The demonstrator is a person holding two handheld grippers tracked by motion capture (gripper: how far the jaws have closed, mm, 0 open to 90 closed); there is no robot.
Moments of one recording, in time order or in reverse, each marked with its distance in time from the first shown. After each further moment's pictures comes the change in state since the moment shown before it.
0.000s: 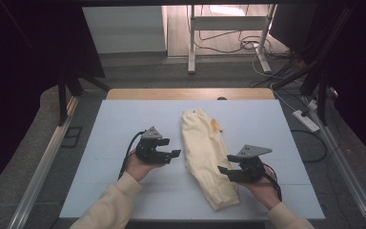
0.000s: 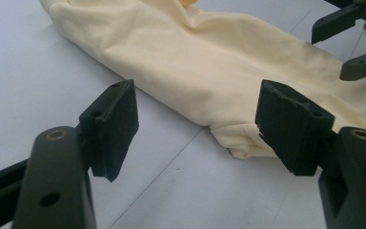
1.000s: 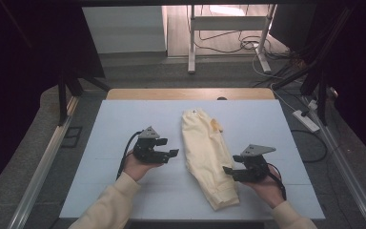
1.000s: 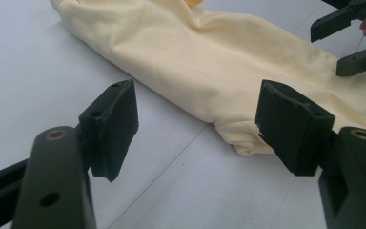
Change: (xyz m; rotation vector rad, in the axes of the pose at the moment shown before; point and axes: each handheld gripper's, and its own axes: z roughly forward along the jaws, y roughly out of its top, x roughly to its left) left arm 0.004 -0.002 -0.004 -0.010 0.003 -0.015; right arm -0.011 -0.008 -0.004 0.050 -0.030 0.038
